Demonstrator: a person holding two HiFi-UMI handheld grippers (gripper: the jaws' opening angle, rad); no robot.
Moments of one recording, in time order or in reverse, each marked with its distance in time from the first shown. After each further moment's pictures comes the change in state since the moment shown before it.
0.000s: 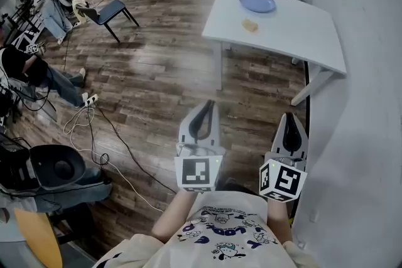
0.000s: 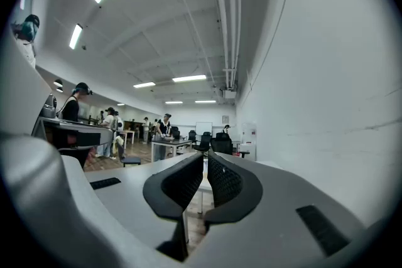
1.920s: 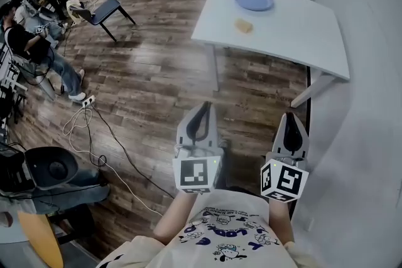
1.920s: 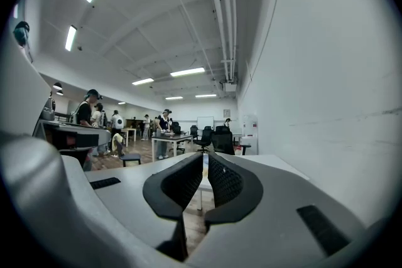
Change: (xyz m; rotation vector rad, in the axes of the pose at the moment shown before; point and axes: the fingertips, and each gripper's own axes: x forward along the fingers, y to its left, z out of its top) left arm 0.083 -0.028 -0.035 0.002 0.053 0.040; right arm 0.074 -0.060 -0.040 0.033 0.052 0.029
